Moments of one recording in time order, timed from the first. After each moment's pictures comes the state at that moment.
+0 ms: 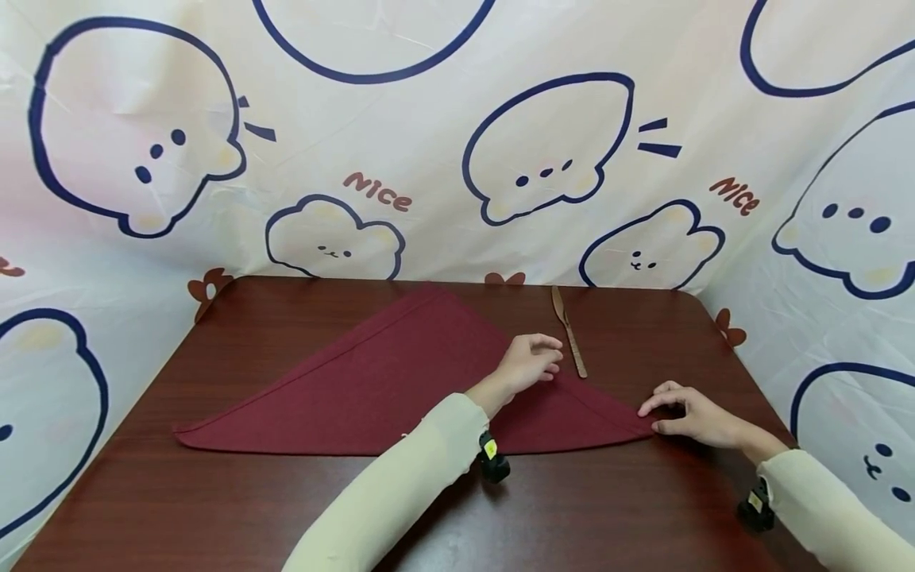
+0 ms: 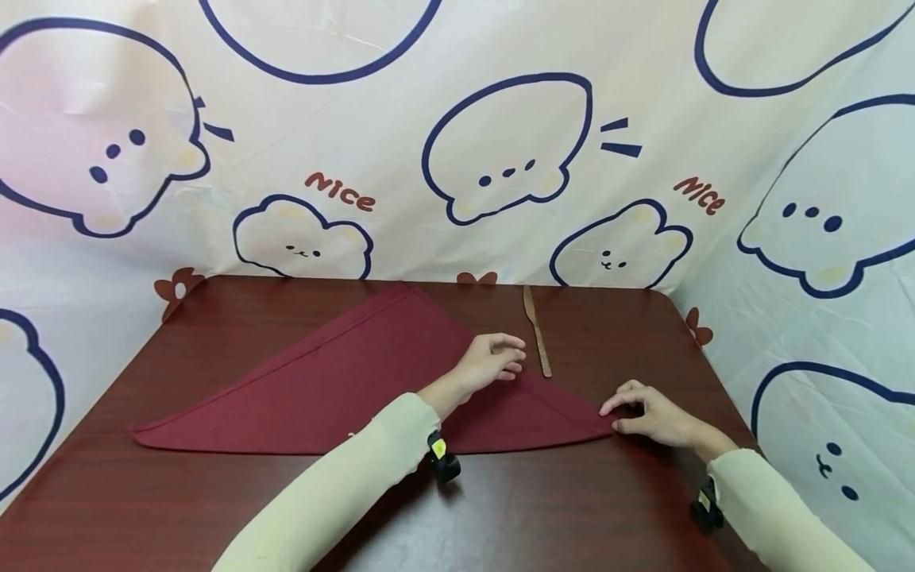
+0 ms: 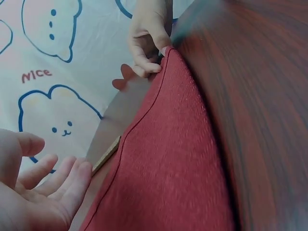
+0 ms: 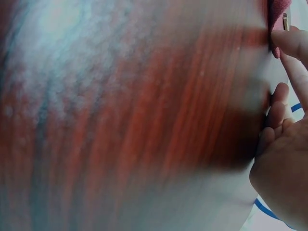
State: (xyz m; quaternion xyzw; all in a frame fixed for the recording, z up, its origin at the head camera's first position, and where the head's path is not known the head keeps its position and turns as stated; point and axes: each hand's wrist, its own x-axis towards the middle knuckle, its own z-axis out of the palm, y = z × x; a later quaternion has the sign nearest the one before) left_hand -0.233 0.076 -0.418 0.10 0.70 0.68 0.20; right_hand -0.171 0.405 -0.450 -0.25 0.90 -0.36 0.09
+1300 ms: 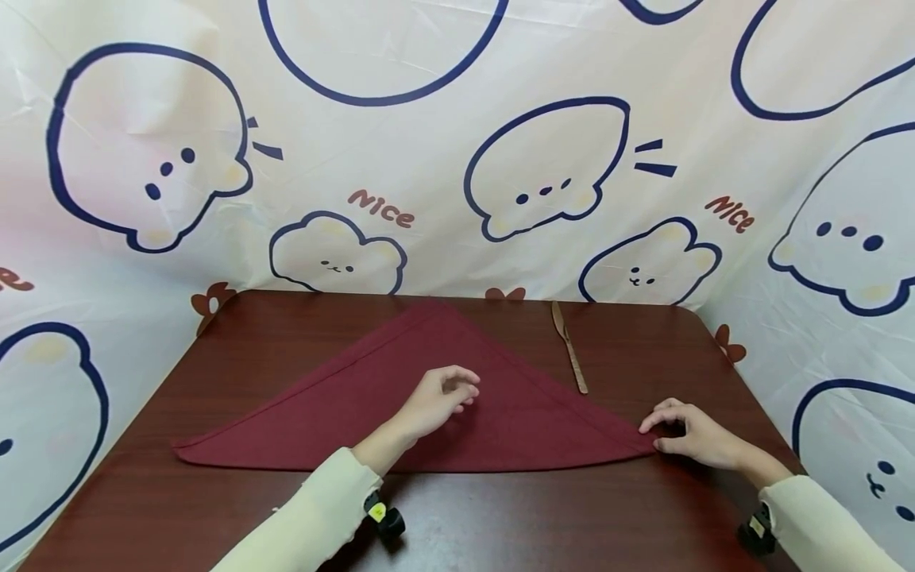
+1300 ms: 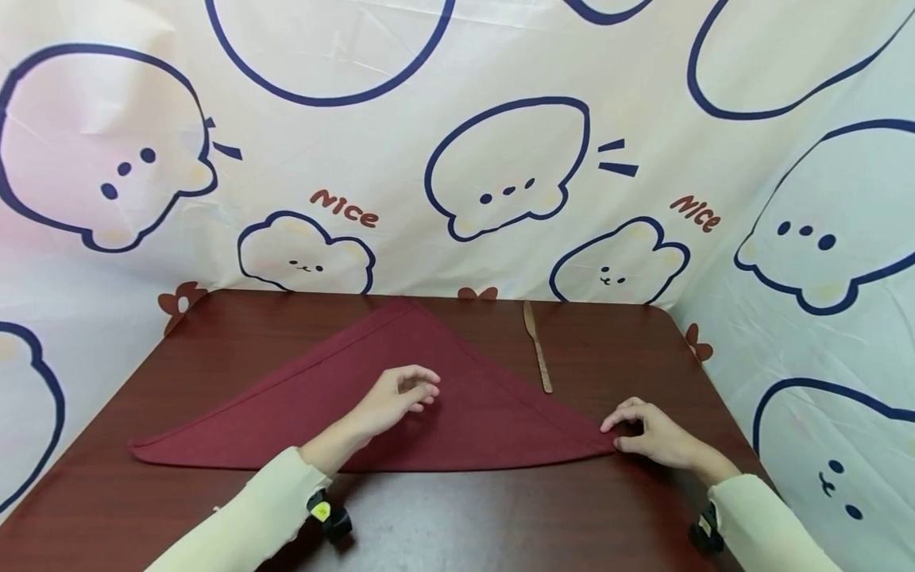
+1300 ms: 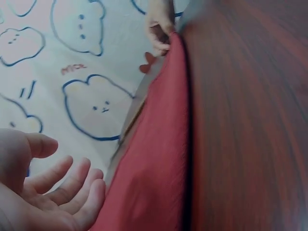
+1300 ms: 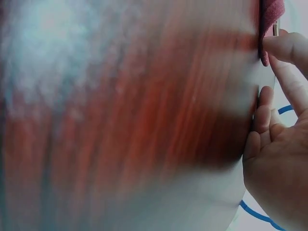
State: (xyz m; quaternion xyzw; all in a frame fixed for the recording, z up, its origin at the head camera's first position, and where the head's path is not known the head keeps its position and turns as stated) left_hand -0.200 -0.056 -0.424 0.14 0.77 0.61 0.13; right_hand -0.168 0.402 -0.452 -0.25 0.90 -0.35 0.05
